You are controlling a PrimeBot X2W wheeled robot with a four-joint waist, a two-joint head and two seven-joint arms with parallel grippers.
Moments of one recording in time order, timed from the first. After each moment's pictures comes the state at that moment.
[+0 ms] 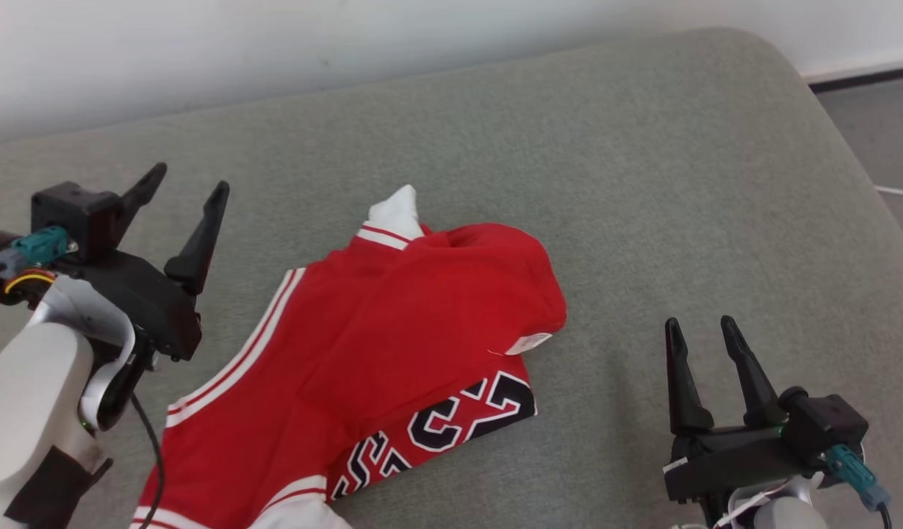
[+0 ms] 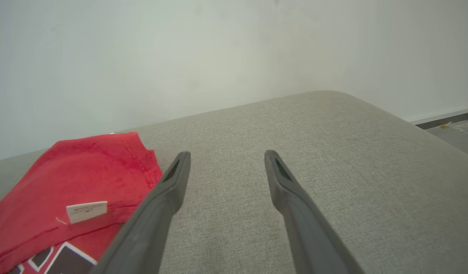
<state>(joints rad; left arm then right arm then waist) -0.72 0.54 -0.49 0.39 -0.61 -0.13 -0.02 -0.15 -0.05 0.06 0.22 0.24 0.13 -0.26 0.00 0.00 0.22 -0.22</state>
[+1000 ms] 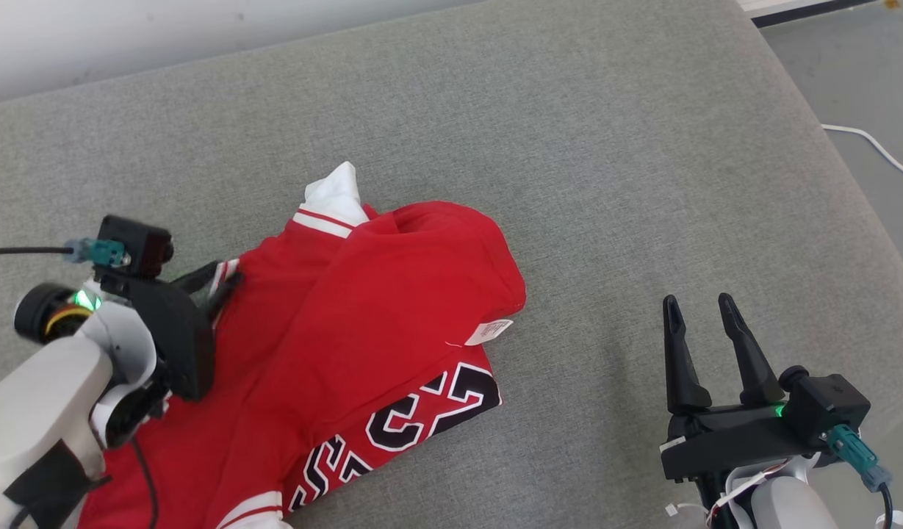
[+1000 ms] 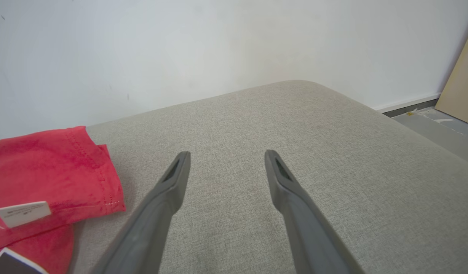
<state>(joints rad) -0.89 0.64 -0.98 0.56 -1.03 -0.13 0.13 -0.20 -0.05 0.06 0.23 0.26 0.13 -0.26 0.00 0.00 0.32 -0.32</state>
